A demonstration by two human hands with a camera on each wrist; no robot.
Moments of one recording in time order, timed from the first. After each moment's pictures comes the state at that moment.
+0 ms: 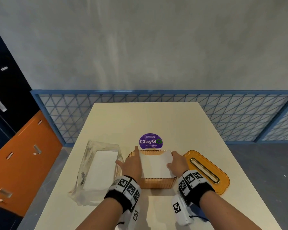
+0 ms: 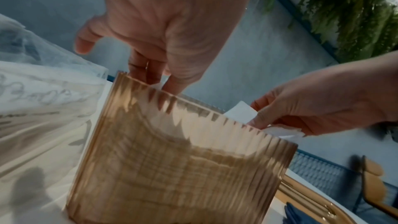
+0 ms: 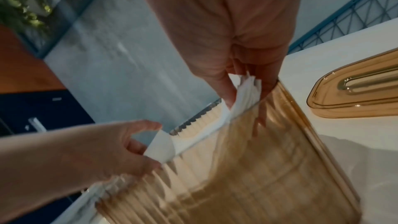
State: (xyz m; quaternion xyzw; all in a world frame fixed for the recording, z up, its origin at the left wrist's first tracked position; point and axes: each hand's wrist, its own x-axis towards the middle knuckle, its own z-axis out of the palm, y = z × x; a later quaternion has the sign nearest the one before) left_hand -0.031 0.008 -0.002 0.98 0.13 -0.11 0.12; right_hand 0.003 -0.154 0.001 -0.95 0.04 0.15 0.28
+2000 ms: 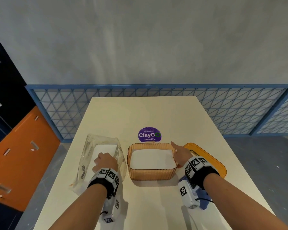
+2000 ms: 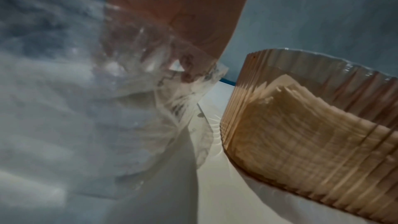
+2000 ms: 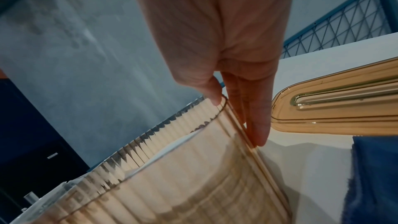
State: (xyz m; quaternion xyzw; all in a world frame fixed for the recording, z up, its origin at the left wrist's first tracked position) left_hand -0.025 0.091 -0.061 0.93 0.33 -0.13 0.12; right_hand 0.010 -0.176 -0.001 -0.95 0.03 0.22 0.22
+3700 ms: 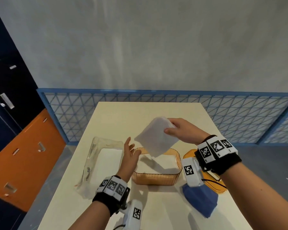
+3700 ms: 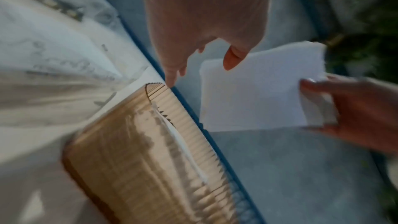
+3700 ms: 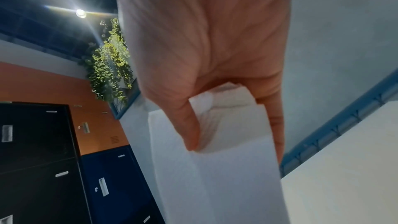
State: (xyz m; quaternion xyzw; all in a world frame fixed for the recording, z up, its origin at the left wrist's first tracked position) left_hand -0.057 0.030 0.017 0.68 0.13 0.01 0.72; right_hand 0.007 -0.150 0.140 -0.91 -0.22 0.12 0.33
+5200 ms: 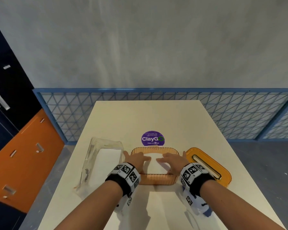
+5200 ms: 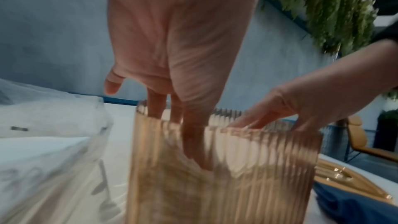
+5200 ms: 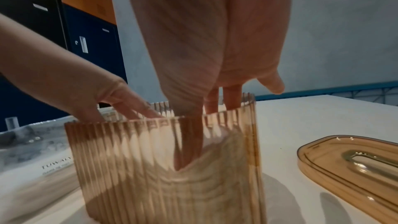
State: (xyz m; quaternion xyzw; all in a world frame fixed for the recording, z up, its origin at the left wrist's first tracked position) left_hand -0.016 0.026 -0.001 0.97 -0.08 -0.23 -0.02; right_hand 0.003 -0.153 0.002 -0.94 -0.21 0.26 -0.03
